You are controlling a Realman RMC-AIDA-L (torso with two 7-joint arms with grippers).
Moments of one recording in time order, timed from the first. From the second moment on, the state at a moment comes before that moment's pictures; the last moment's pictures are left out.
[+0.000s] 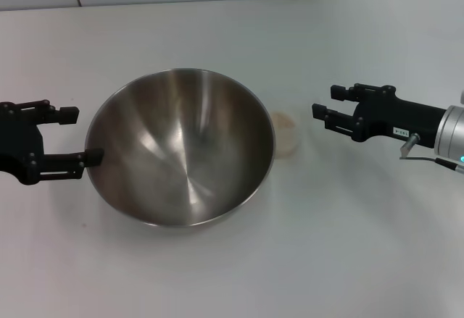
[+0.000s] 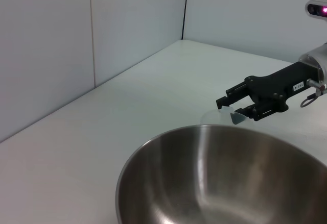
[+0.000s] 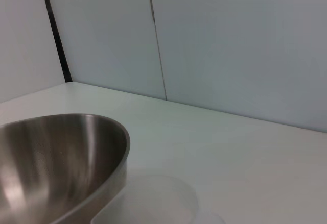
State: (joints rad) left arm -0.26 -2.04 0.91 1.26 1.97 1.64 -1.64; right arm 0.54 2.08 -0.51 -0.39 -1.96 -1.22 1.06
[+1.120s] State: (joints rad) left arm -0.26 -2.04 0.91 1.25 1.97 1.64 -1.64; right arm 0.58 2.08 -0.50 -0.36 -1.95 -1.17 1.03
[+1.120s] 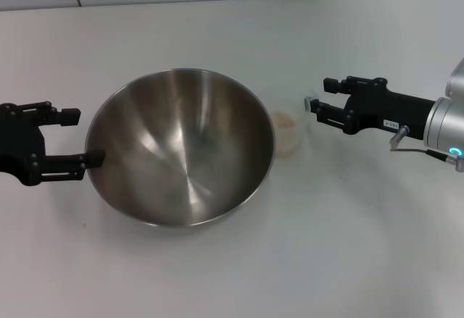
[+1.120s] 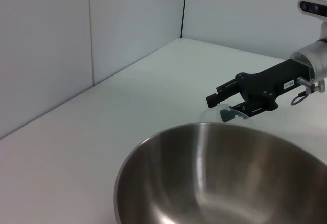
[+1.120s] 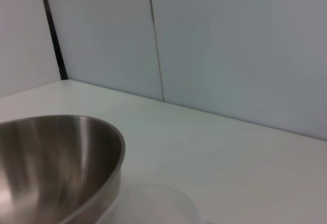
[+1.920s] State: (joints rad) left arm -0.26 -2.04 0.91 1.25 1.97 1.64 -1.63; right arm 0.61 2.09 -0.50 -0.32 -1.95 -1.13 1.01
